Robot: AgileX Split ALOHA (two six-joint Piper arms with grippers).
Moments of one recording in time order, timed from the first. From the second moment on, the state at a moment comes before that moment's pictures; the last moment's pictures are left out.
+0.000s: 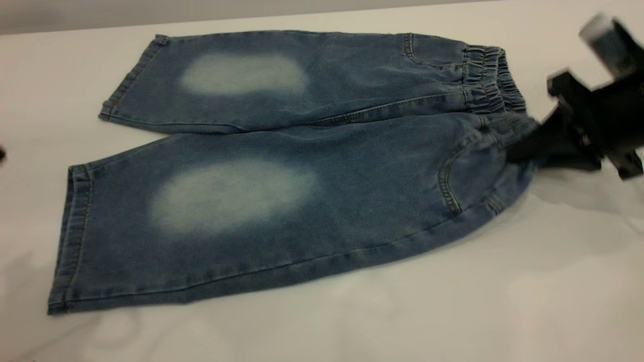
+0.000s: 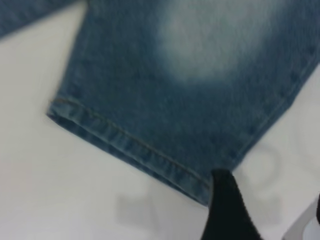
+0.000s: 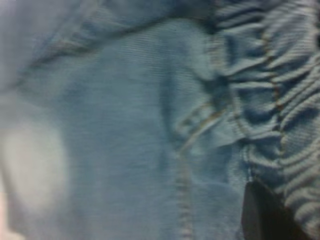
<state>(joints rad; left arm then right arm) -0.03 1.16 -0.54 -0.45 0.70 1.07 -0.21 2.18 -0.79 1.60 0.80 -1.40</state>
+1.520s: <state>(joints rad) -0.03 1.48 -0.26 -0.27 0.19 1.21 -0.21 2.11 -0.80 1.69 0.94 -1.40</state>
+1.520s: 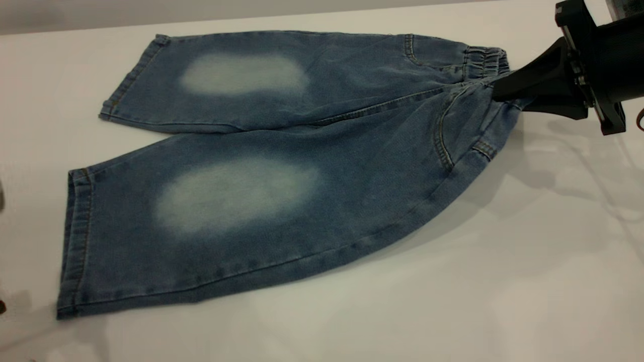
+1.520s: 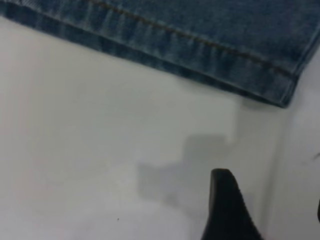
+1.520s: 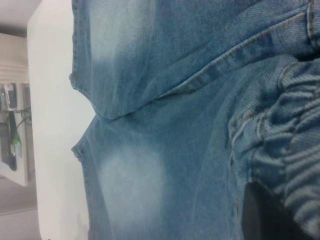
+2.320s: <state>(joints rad) -0.18 1.75 -0.37 -0.43 0.11 1.41 -0.21 2.11 -0.80 1.69 0.94 -1.40</state>
